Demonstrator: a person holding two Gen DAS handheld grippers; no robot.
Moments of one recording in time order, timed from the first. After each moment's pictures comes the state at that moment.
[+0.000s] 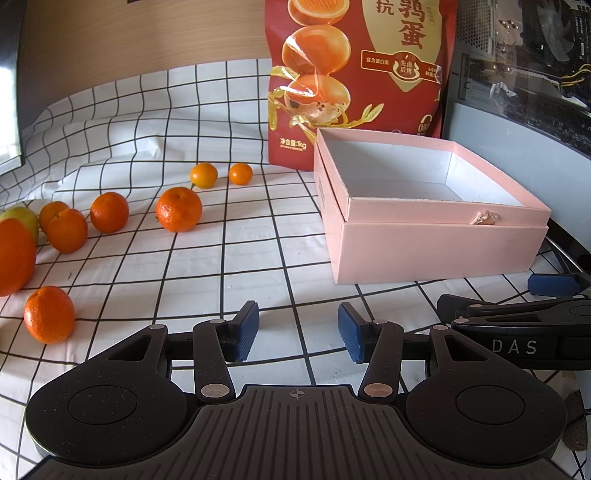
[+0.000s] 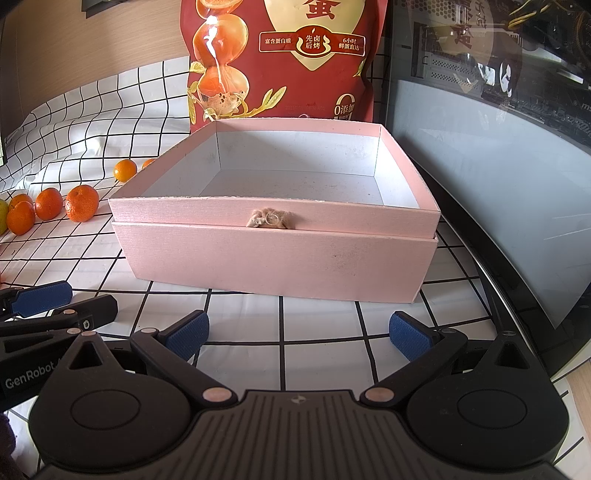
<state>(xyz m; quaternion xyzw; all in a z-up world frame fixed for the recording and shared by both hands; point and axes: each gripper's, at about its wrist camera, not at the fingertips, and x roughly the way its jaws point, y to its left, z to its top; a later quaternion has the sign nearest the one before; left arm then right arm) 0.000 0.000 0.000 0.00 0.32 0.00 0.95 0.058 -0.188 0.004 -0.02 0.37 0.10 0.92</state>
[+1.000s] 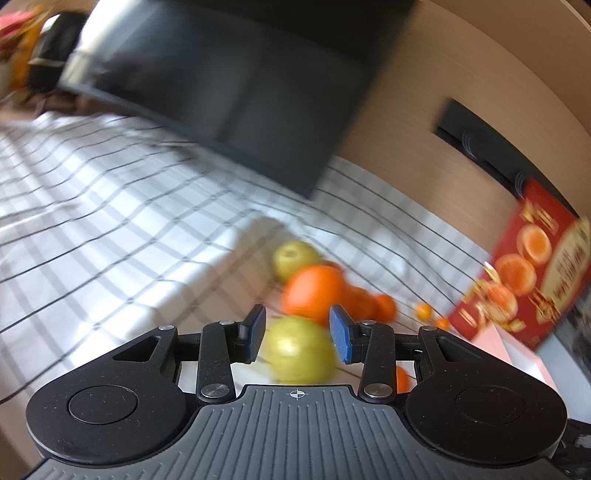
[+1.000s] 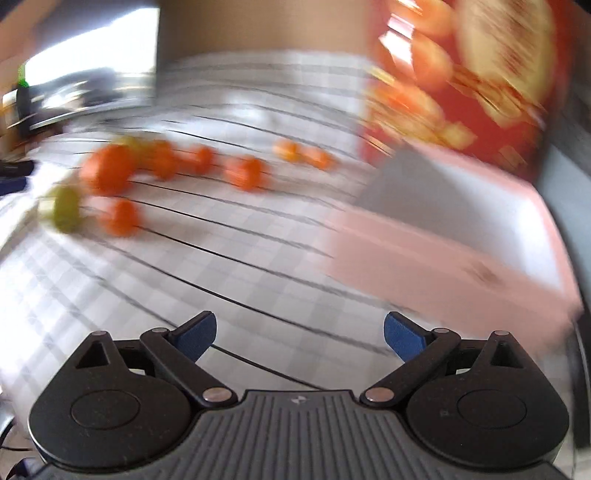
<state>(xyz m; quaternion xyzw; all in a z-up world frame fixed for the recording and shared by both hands) -0.148 0.289 0.043 -0.27 0.17 0.16 0.93 0.008 -0.099 0.035 -0.12 0.35 0.32 0.87</state>
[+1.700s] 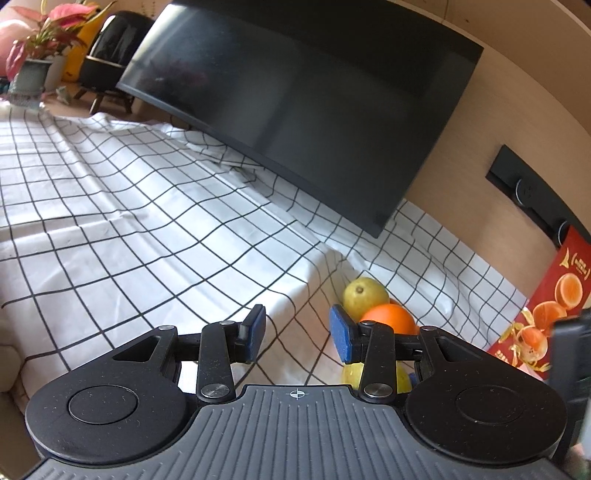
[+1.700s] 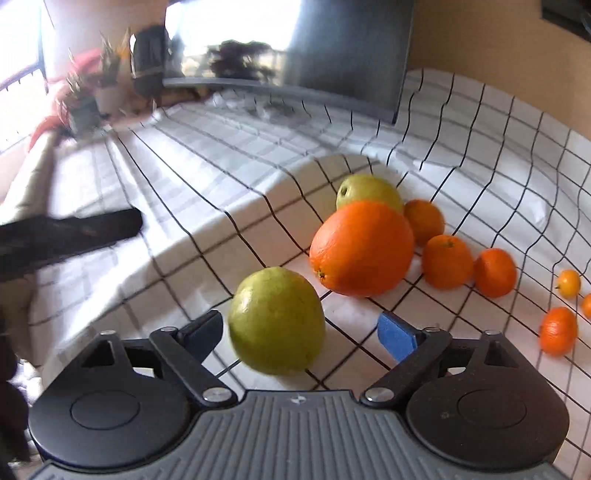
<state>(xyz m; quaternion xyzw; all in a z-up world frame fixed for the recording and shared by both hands) -0.173 0.329 0.033 -0.29 0.14 0.22 0.92 -0.006 0.170 0.039 -0.18 0.35 0.47 0.79</state>
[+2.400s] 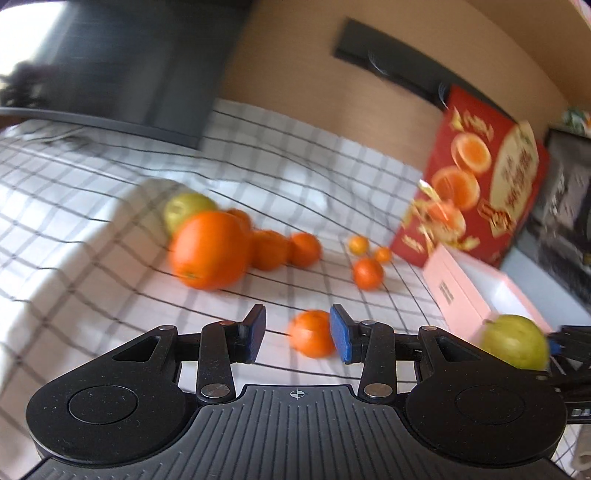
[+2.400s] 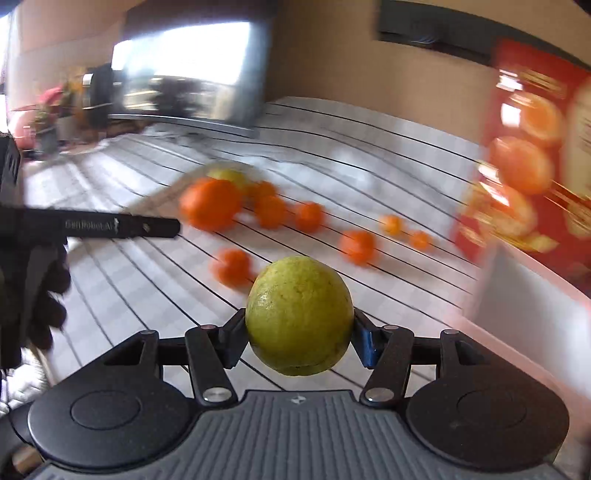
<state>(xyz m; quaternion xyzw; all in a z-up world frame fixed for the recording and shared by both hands) -0.088 0.217 0.025 -0.16 0.23 0.02 0.96 -0.018 -0.058 0.069 -0.15 0.30 0.38 0.86</state>
